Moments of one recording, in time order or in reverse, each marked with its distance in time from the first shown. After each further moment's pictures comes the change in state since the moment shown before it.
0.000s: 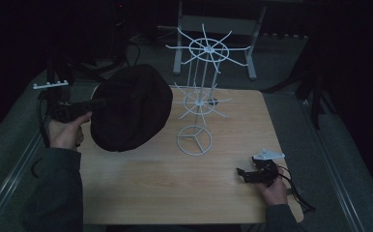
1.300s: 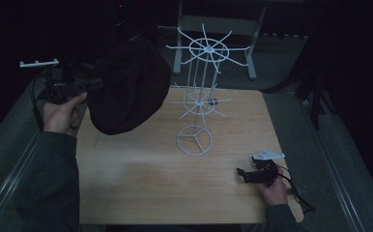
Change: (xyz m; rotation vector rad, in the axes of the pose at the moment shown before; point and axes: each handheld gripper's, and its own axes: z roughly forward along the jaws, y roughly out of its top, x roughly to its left) left arm -0.006 0.046 -0.006 -0.050 -0.109 -0.047; right arm 0.000 0.000 0.000 0.000 0.000 0.001
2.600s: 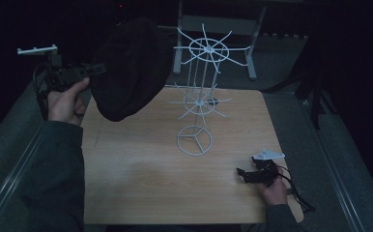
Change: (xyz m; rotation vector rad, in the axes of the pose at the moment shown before) left arm -0.012 0.026 0.010 -0.073 -0.076 -0.074; right arm 0.000 0.000 0.000 0.000 0.000 0.000
